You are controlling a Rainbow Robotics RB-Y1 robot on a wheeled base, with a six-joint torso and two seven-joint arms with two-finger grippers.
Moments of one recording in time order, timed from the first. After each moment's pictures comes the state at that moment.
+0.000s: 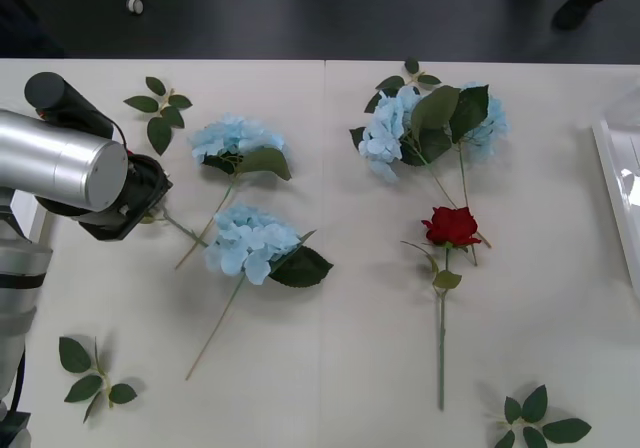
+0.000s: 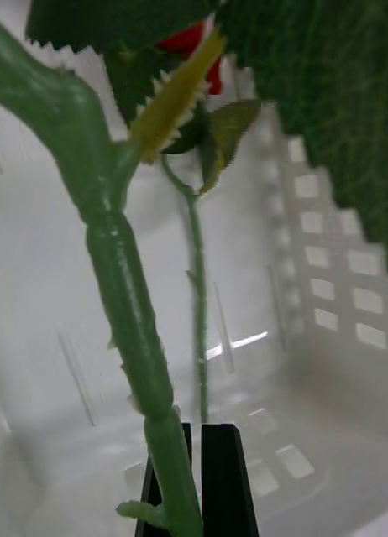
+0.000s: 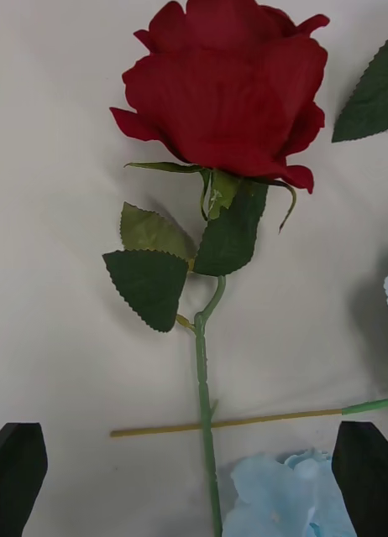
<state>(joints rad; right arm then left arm) -0.39 -1.39 0.44 -1.27 -1.09 0.99 1.25 -0.38 0.40 -0.06 -1.83 0.27 1.65 -0.41</state>
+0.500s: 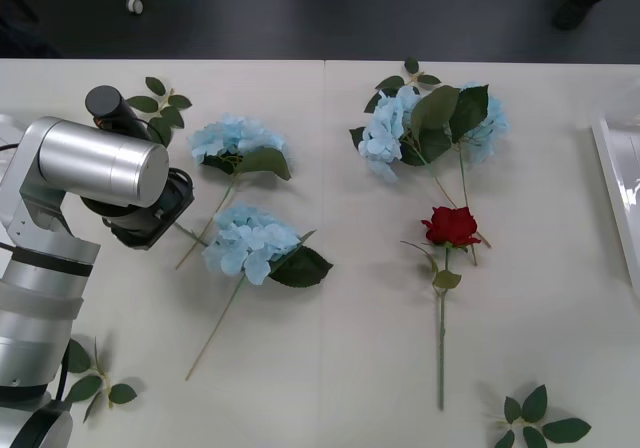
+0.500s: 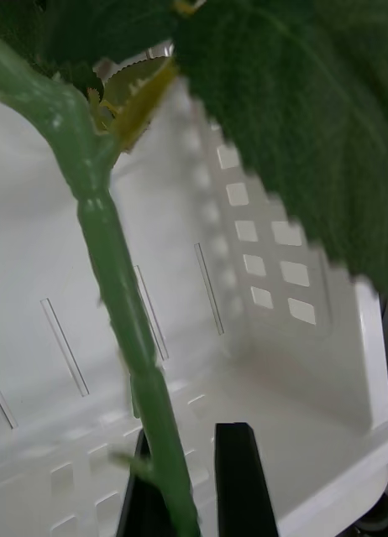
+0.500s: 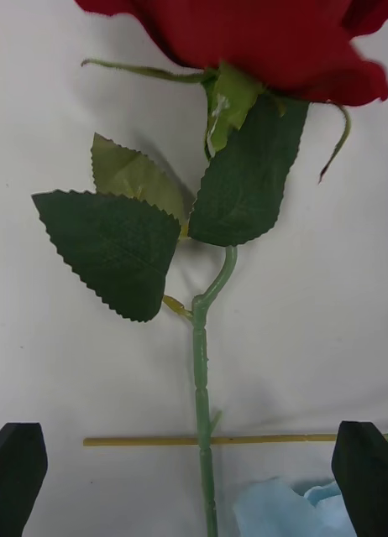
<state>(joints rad) -0.36 -1.39 0.44 -1.20 -1.05 0.98 1.25 -0.44 0.31 -0.09 -1.63 0.19 1.61 -0.41</state>
